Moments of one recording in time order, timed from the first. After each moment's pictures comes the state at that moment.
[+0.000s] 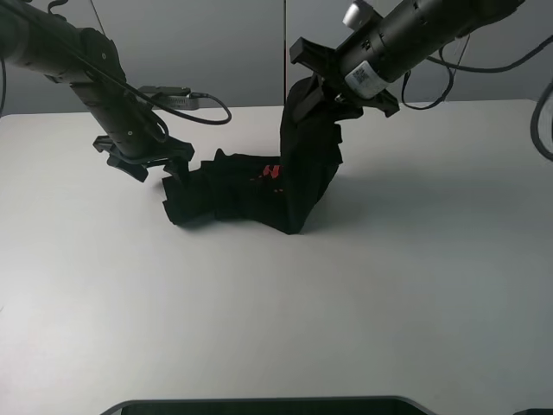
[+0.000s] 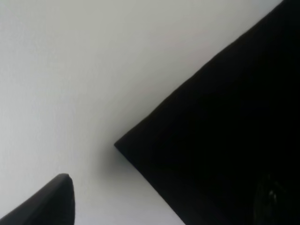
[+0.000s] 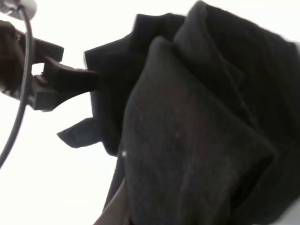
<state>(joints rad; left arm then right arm) -0.43 2.12 -1.36 -0.13 0.70 0.05 0.37 1.87 -1.27 0.82 0.80 -0.29</state>
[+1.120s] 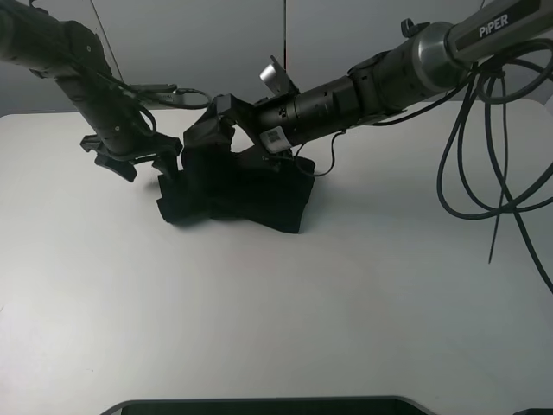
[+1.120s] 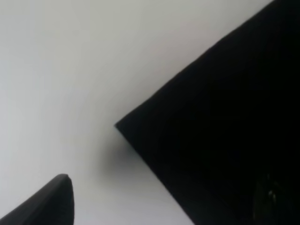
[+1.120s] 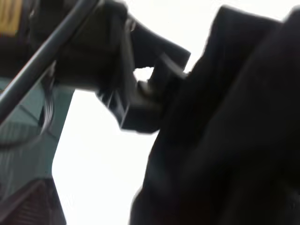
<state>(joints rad) -0.37 2.12 -1.38 -0.15 0.75 0.07 0.49 2.17 -1.27 1.60 0.86 -1.07</state>
